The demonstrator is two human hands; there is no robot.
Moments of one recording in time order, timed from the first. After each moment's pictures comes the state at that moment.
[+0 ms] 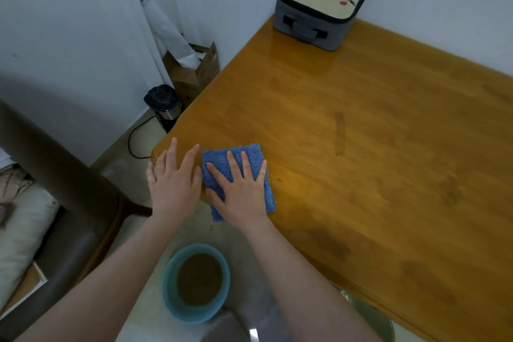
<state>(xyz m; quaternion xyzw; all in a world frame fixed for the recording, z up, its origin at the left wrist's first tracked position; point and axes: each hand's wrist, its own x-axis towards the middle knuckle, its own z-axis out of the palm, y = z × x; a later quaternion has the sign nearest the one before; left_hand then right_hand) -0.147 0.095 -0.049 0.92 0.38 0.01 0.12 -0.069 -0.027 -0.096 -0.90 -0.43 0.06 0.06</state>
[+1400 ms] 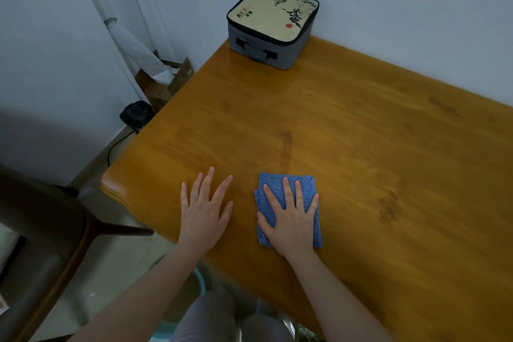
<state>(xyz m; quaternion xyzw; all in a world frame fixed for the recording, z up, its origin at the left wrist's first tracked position) -0.062 -0.035 -0.059 0.96 0.25 -0.01 0.10 0.033 -0.215 -0.094 -0.95 -0.29 0.07 0.06</state>
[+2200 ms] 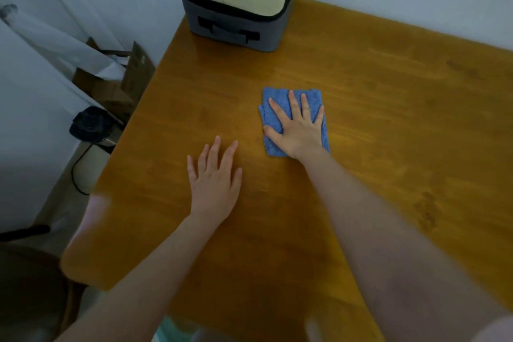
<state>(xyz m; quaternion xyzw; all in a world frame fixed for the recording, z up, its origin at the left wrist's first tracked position) 0.082 0.041 -0.073 0.97 0.17 -0.03 0.18 0.257 -0.101 -0.087 -0.97 -0.20 0.15 0.04</state>
